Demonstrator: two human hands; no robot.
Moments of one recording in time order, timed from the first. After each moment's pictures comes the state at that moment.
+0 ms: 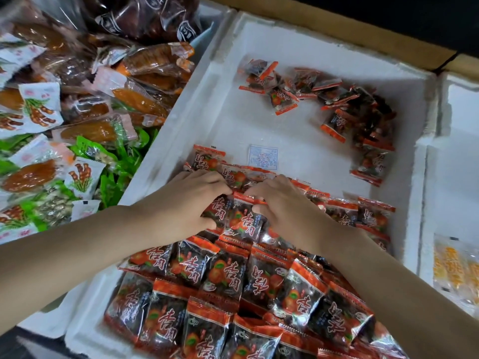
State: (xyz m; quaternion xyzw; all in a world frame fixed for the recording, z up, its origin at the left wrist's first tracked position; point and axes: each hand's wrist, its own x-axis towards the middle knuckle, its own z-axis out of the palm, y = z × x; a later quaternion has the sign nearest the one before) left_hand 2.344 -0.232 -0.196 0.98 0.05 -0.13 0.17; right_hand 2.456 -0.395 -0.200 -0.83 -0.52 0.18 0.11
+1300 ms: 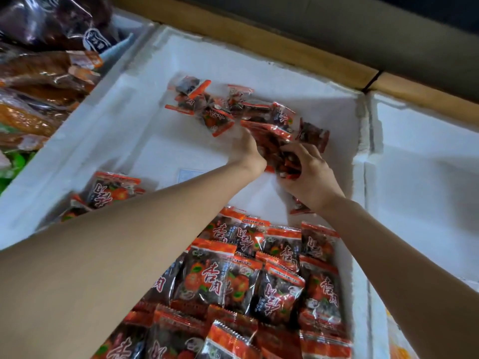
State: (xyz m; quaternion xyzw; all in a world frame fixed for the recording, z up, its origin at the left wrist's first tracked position) left_hand 2.602 -0.316 -0.253 0.84 0.23 0.08 0.49; right_hand 2.626 -0.460 -0.232 -0.93 -0.31 -0.01 0.21
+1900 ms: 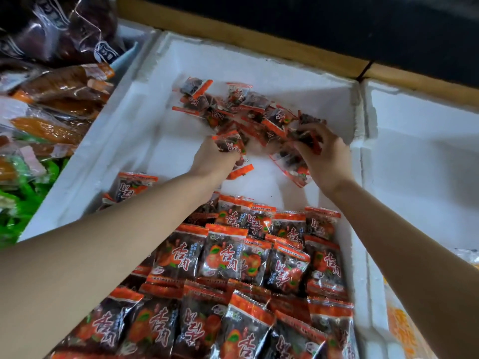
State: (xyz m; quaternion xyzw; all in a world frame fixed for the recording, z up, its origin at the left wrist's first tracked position) left_hand 2.515 -0.292 -0.222 0.69 0.30 0.09 0.65; right_hand 2.604 -0.459 -0.203 -0.90 -0.19 -0.06 0.38
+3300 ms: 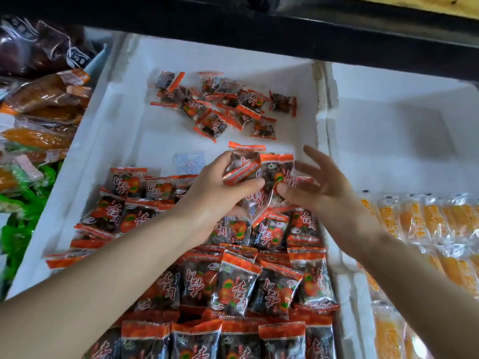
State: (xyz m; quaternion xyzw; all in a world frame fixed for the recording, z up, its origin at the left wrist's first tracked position) left_hand 2.420 -0.354 -0.172 0.65 0.16 -0.04 0.74; right_hand 2.467 -0.520 -0.158 -0.77 -0.09 0.20 0.60
